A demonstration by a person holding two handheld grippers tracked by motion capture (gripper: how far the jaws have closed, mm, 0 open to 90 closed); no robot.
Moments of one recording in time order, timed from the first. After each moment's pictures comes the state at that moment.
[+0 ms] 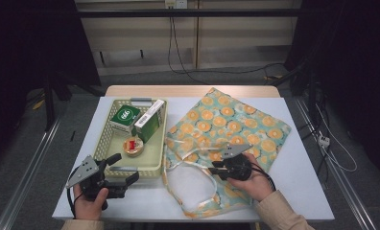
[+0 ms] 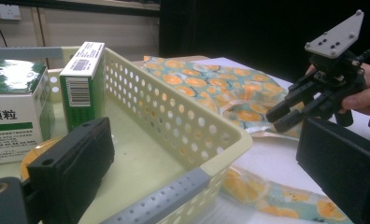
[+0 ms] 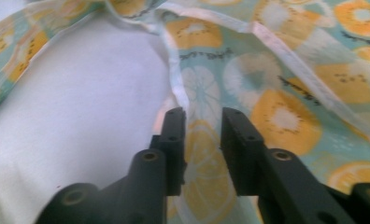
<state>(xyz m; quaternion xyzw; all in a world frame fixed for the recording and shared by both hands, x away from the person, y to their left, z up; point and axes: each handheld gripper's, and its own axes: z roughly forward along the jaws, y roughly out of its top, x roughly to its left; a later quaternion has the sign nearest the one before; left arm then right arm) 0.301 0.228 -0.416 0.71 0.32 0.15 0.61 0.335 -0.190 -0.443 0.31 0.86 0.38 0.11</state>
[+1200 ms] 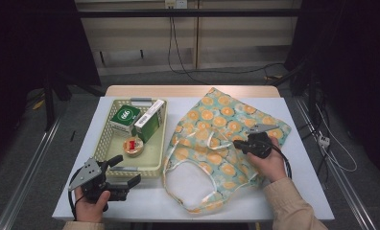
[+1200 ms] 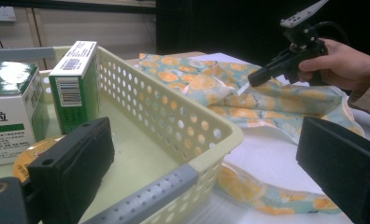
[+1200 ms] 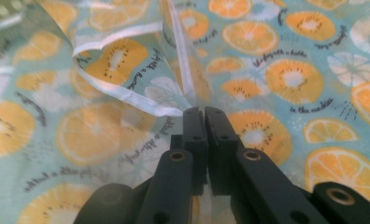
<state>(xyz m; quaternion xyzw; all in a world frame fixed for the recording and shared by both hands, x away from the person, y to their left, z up) 0.296 0.224 -0.415 0.72 0.31 0.16 0.60 0.385 -0.263 -0.439 0.42 0.80 0.38 0.17</state>
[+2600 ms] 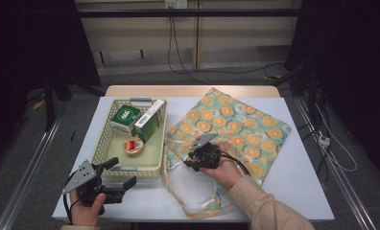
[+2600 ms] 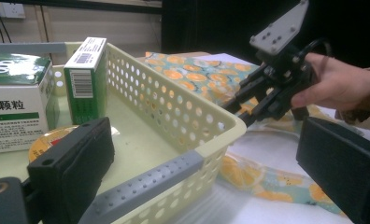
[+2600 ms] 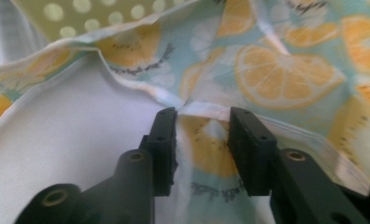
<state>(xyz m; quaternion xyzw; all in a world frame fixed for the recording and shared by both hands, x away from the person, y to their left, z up) 0.289 0.234 -0.417 0.72 0.32 0.16 0.60 0.383 -0.116 -0.452 0.27 0.89 0.36 0.10</state>
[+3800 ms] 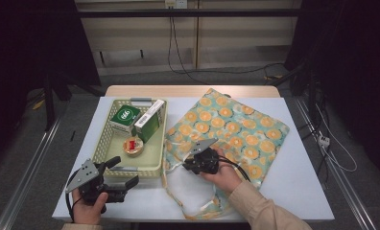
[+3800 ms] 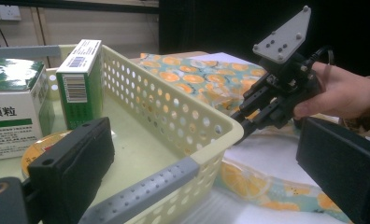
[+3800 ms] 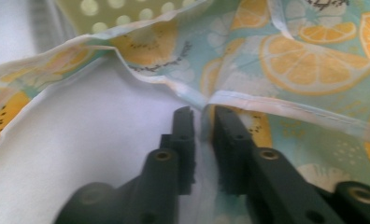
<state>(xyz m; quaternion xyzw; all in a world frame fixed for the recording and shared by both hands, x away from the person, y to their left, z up) 0.292 0.228 -0.415 0.72 0.31 0.16 0.60 0.372 -0.114 -0.459 0.25 0.88 0.39 0.08</state>
